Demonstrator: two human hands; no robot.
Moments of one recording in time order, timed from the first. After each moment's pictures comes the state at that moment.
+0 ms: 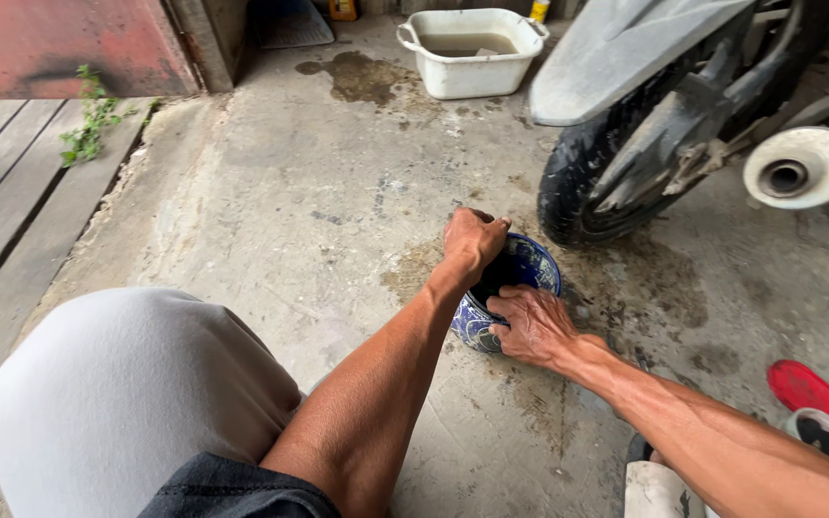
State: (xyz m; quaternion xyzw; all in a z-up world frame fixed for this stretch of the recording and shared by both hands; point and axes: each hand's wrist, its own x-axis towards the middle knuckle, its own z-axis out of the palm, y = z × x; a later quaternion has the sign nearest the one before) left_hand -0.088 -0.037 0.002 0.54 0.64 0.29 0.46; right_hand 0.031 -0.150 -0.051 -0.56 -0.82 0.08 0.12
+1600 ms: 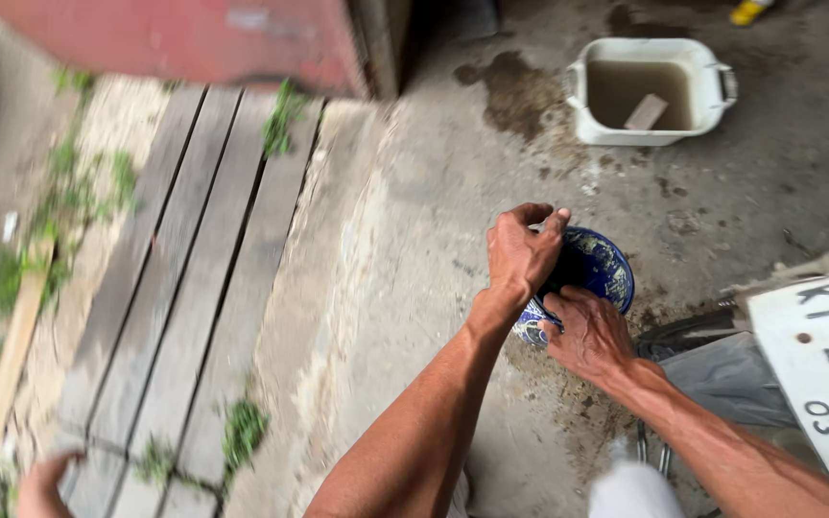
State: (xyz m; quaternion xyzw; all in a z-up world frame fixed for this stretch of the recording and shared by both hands) left_hand -0.257 0.166 0.444 0.41 0.71 0.37 0.45; right_hand -0.116 0.096 0.388 -0.53 -0.82 0.23 0.08
